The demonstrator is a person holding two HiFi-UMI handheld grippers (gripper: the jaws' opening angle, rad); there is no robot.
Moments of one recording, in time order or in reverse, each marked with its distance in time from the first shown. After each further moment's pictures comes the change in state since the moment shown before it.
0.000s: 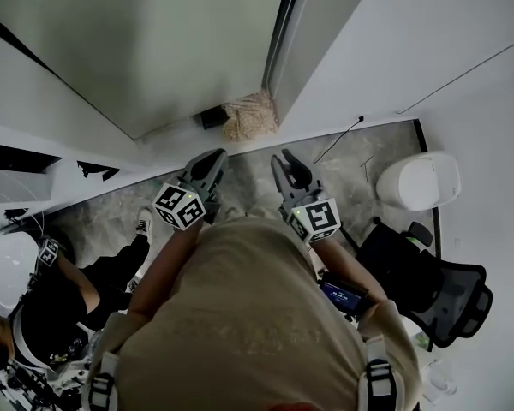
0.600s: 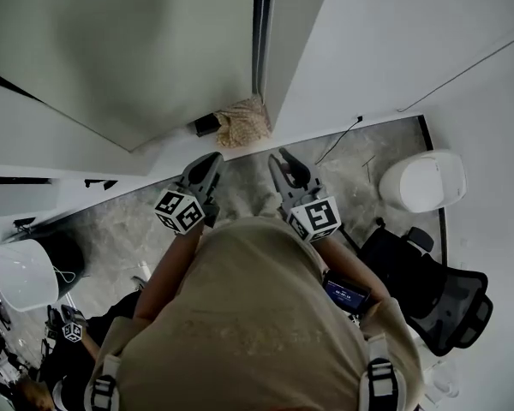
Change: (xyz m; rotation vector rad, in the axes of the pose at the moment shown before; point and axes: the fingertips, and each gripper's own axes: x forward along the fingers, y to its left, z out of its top) left arm 0.091 -0.007 -0.001 -0.019 0.030 0.066; right arm 0.007 -0.097 0.019 0.041 -0.005 0.026
